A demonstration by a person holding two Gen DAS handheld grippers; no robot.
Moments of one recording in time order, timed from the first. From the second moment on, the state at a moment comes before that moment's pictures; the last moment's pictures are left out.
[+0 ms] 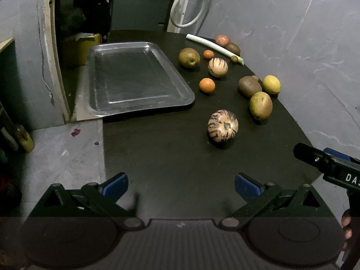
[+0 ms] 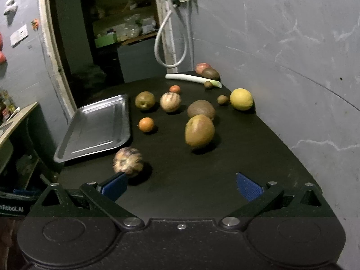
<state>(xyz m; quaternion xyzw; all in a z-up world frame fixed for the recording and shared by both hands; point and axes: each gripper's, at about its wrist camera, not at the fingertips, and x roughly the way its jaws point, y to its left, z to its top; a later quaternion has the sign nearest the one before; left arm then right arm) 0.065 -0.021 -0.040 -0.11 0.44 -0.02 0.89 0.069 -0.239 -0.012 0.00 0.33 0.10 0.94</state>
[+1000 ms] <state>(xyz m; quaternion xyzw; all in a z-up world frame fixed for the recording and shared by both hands) 0.188 -0.085 -0.079 -0.04 0.45 -0.04 0.89 0.245 -0.274 -0.049 0.04 0.41 0.15 0.90</state>
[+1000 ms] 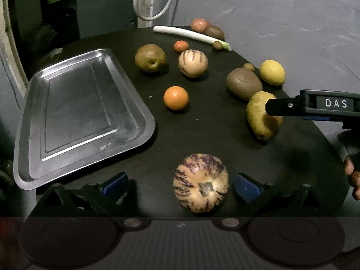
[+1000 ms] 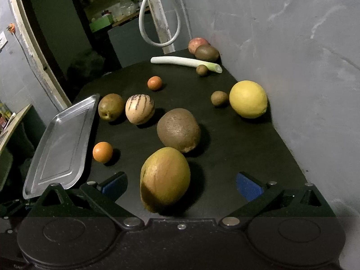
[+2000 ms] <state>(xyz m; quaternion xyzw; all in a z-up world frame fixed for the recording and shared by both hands) 0.193 -0.106 -0.081 -0.02 0.45 -0.05 0.89 0.266 -0.247 -0.069 -0.03 0.44 0.21 0.87</state>
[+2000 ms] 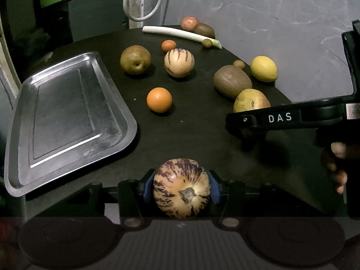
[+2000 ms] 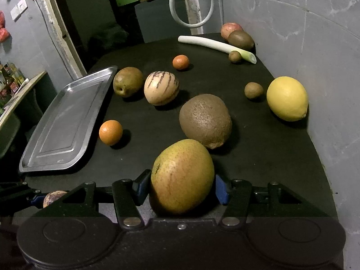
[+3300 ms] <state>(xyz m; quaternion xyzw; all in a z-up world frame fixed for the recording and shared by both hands) 0.320 0.154 -0.048 -0.14 0.38 -0.01 0.91 0.301 -0.075 -0.026 0.04 0.35 0.25 0.90</state>
